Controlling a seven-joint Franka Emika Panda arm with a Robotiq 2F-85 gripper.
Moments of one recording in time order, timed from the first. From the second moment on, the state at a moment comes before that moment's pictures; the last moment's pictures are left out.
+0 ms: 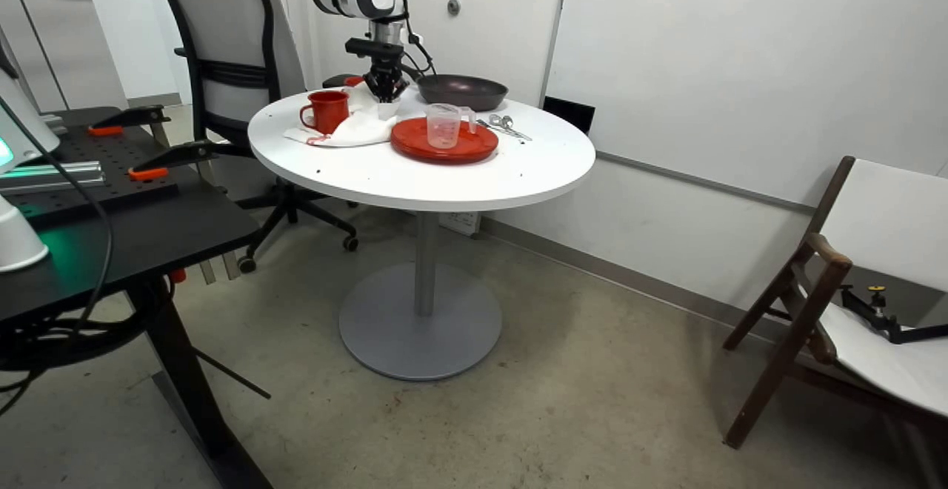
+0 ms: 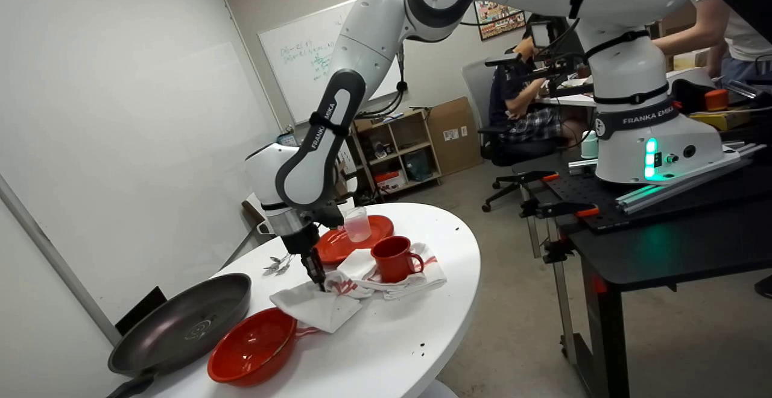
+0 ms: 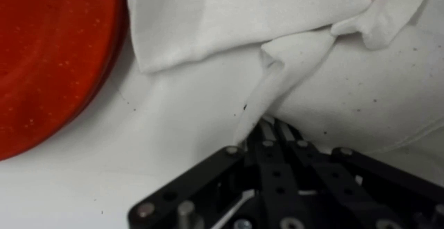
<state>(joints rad) 0.04 1.03 0.09 -1.34 -0.14 2.36 -0.24</state>
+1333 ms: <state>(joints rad) 0.04 1.07 0.06 -1.28 -0.14 2.36 -0.18</state>
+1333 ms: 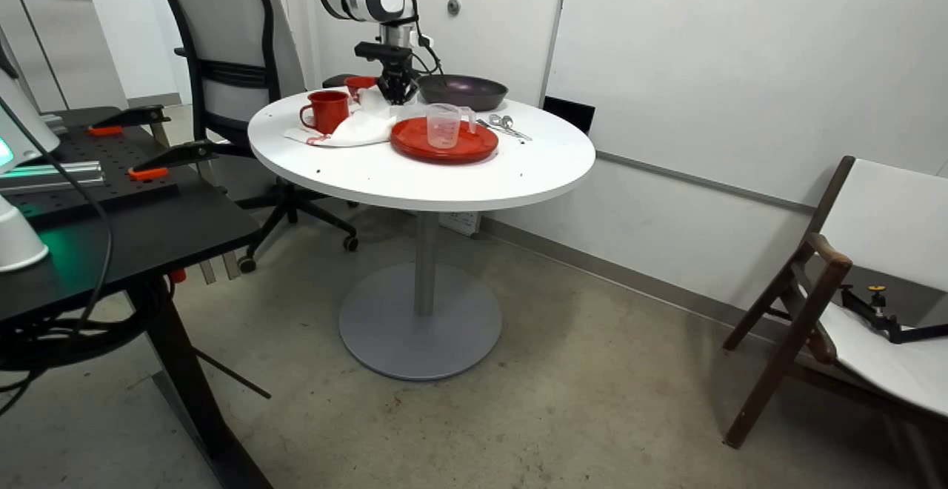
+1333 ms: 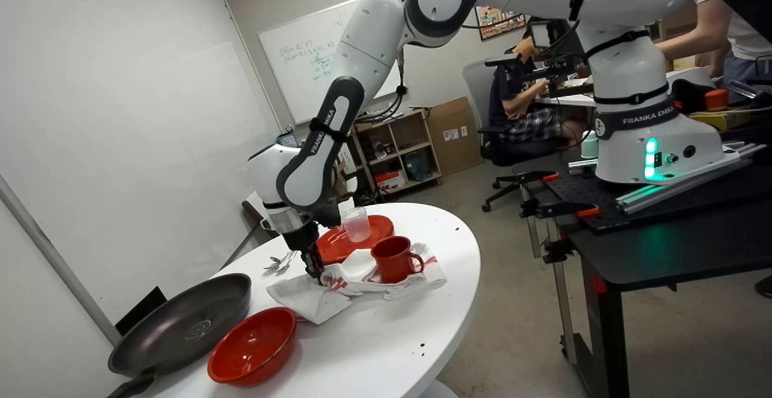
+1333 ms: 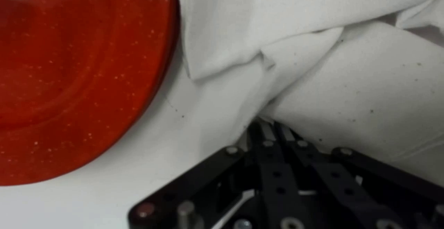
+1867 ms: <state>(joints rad) 0.04 1.10 0.08 -1.24 -0.10 2.36 -0.18</state>
